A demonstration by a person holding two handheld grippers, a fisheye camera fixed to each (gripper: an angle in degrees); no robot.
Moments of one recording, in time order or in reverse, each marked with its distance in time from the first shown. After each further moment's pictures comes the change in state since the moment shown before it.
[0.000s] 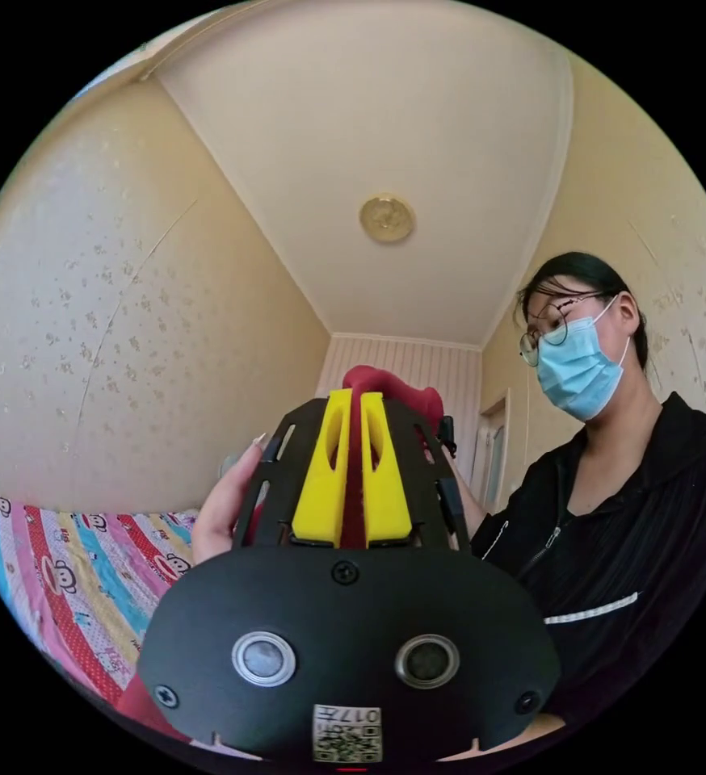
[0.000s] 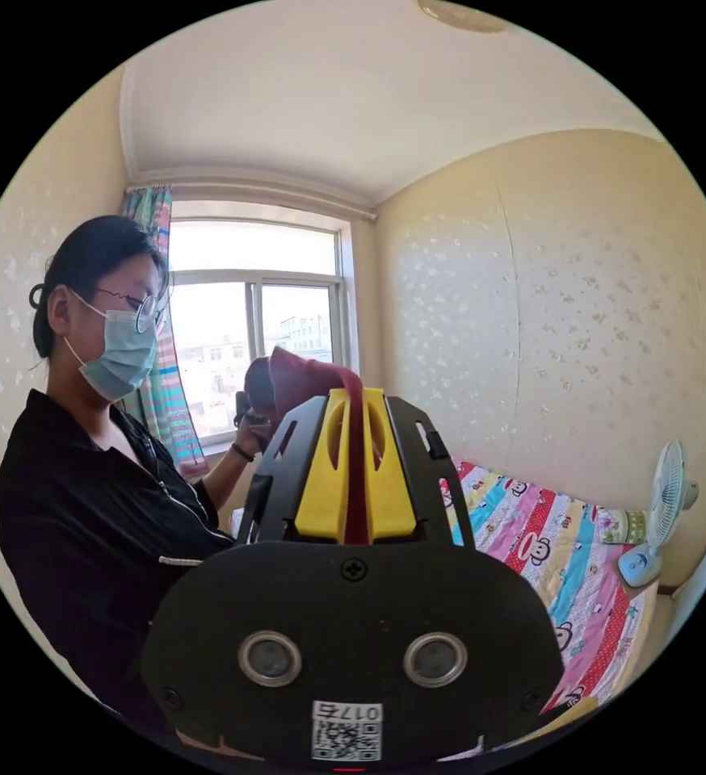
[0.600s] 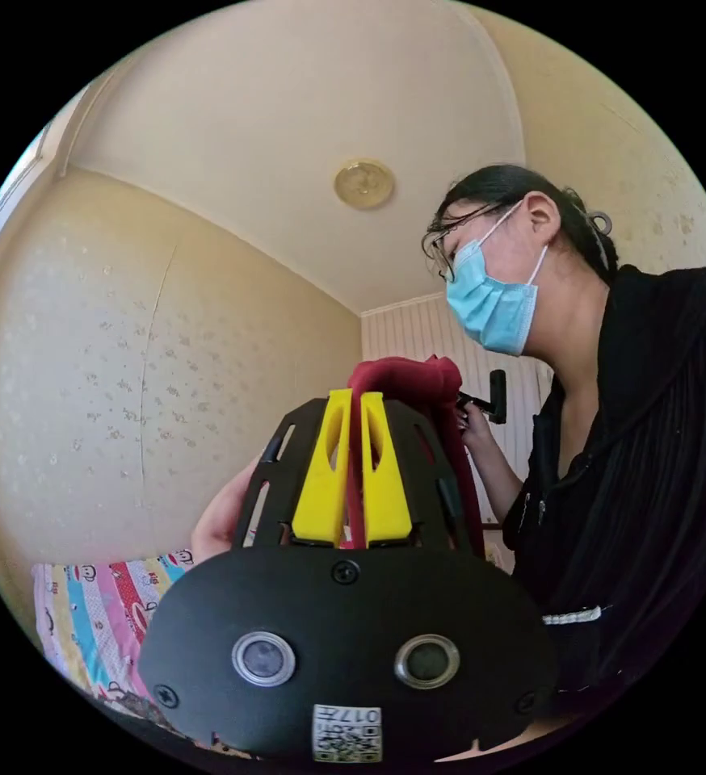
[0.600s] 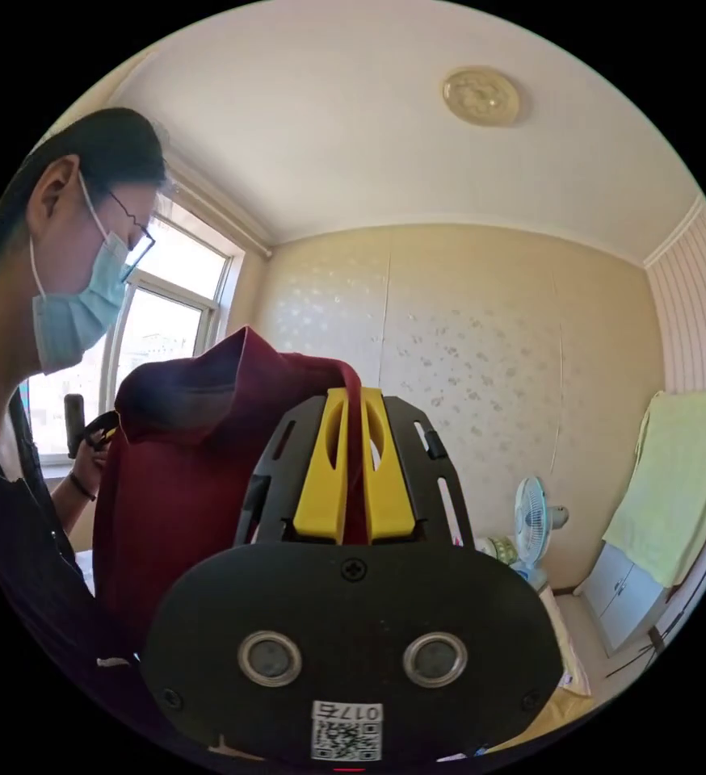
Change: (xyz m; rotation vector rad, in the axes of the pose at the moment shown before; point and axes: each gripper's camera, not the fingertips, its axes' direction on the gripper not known) left arm 0.077 -0.010 0.118 -0.125 -0.236 0.222; right arm 0.068 -0.014 0.020 0.184 0.594 -0.100
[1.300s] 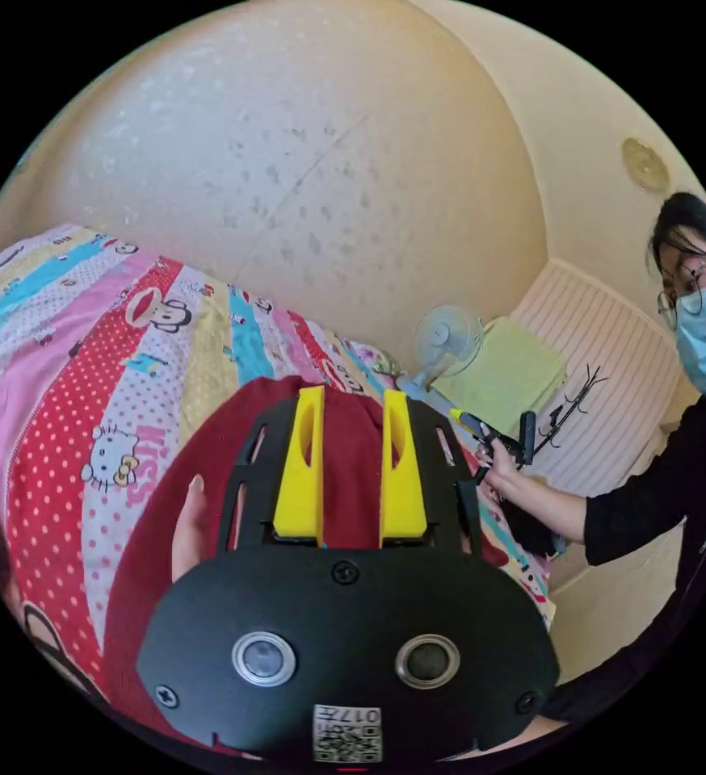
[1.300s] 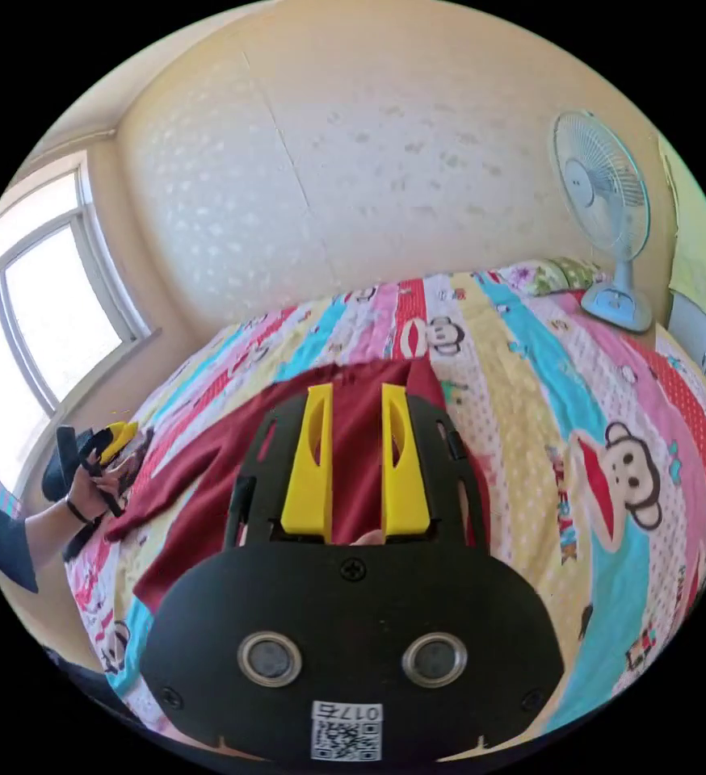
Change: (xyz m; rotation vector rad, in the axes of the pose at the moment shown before) left arm -0.275 0.598 0.269 -0.417 -0.271 -0.627; right arm 0.216 0.570 0.488 -0.654 -0.042 0.409
